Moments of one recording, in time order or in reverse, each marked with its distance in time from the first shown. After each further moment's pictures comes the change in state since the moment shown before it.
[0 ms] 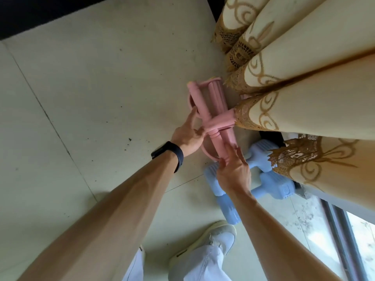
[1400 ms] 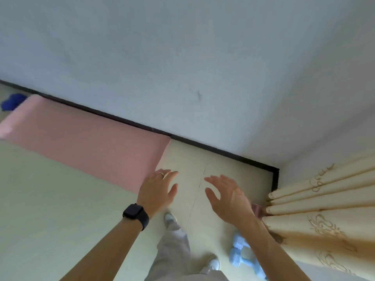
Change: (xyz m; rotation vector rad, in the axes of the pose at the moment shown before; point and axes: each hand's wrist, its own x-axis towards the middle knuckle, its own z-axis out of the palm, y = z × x) left_hand -0.852 0.073 -0.229 0.361 1.005 -0.128; right_hand -0.590 -0.361 -0.454 -0.452 -0.301 -1.220
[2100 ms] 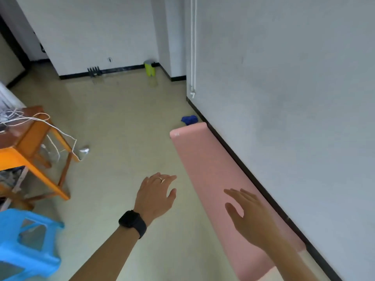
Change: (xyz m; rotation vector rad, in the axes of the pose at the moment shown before) left_hand -0.297 -0.506 -0.220 -0.037 0.420 -0.835; right_hand 0.107 -0.574 0.170 -0.137 -0.109 -0.829
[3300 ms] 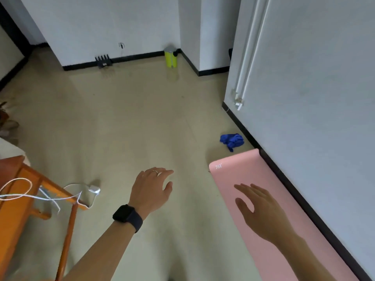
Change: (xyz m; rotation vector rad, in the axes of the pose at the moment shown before) left_hand 0.717 -0.536 -0.057 0.024 -0.034 -0.082; right_hand 0.843 -0.229 0.209 -0.088 -0.077 0.028
